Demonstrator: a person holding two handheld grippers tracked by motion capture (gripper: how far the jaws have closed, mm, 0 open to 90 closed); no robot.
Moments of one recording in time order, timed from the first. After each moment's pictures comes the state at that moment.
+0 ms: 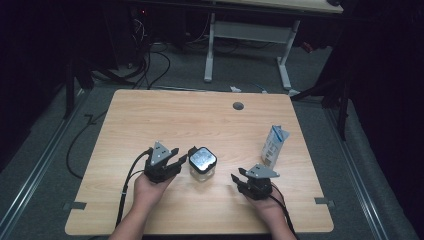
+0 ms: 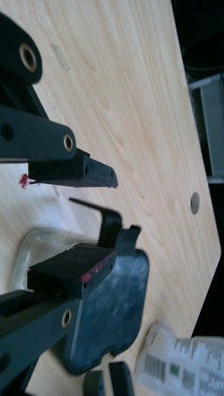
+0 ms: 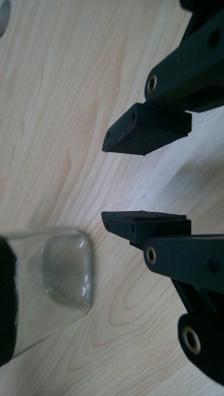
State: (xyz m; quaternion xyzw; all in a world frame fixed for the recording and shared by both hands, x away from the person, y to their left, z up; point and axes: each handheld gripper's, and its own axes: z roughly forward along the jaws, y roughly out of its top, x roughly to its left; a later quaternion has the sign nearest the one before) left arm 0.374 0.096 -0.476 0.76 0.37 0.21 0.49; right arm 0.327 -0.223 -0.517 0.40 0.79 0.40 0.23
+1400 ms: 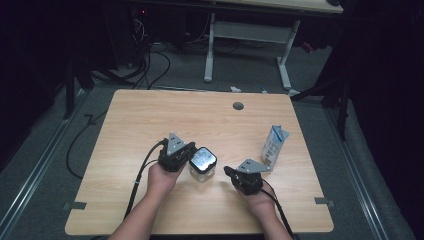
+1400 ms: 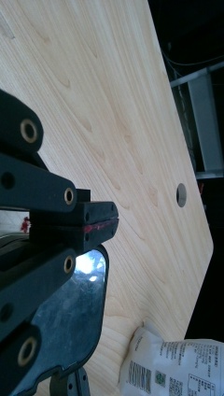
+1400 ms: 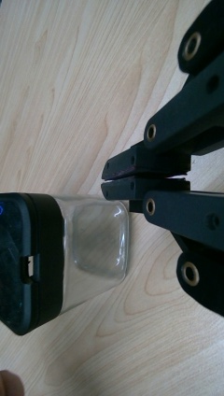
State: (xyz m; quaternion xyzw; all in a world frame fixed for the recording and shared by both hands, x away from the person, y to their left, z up) left arm 0.399 0.062 -0.474 0.77 0.35 0.22 0.49; right arm 0.341 -0.200 -0.509 0.37 0.80 0.43 0.21
